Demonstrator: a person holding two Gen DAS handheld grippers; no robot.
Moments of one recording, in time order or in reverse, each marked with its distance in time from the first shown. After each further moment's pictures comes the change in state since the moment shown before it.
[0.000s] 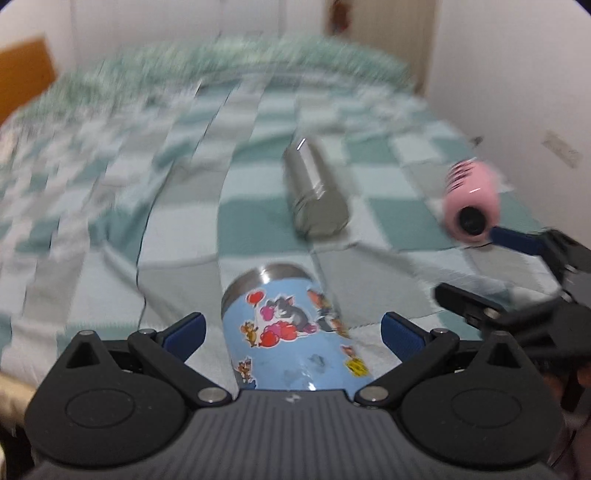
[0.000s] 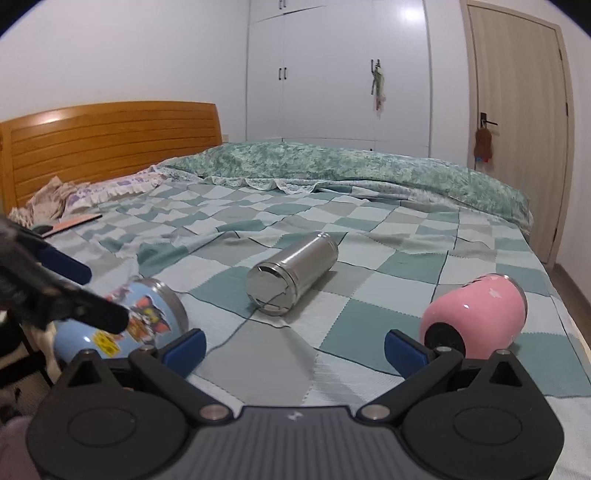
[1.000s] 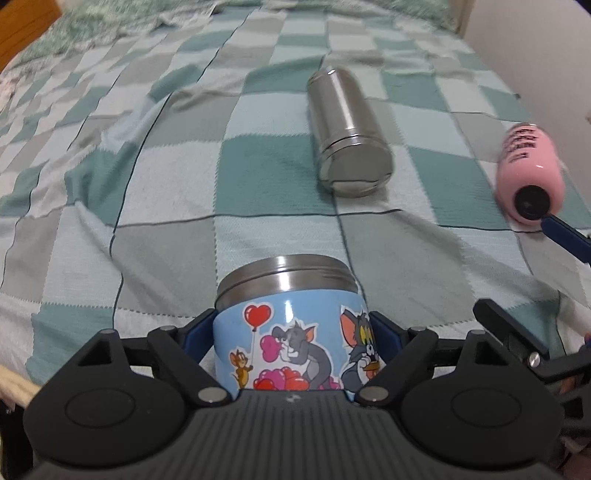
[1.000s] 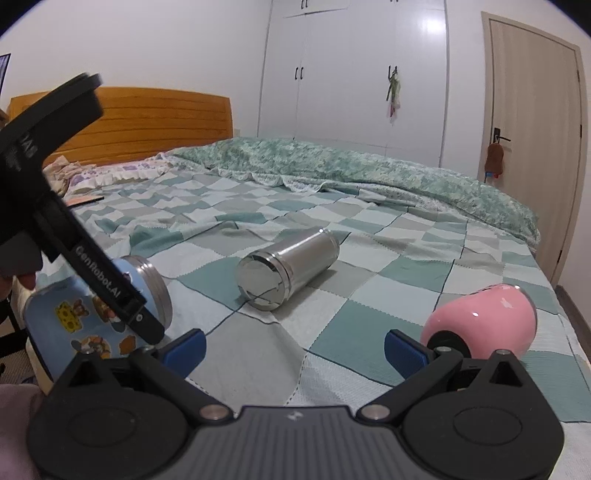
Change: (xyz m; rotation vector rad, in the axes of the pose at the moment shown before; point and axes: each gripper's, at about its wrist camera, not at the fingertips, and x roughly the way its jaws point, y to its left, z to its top) left arm 0.057 0.002 0.024 -0.040 0.197 0.023; right arm 0.016 -0.002 -0.010 -0.068 -0.016 -0.001
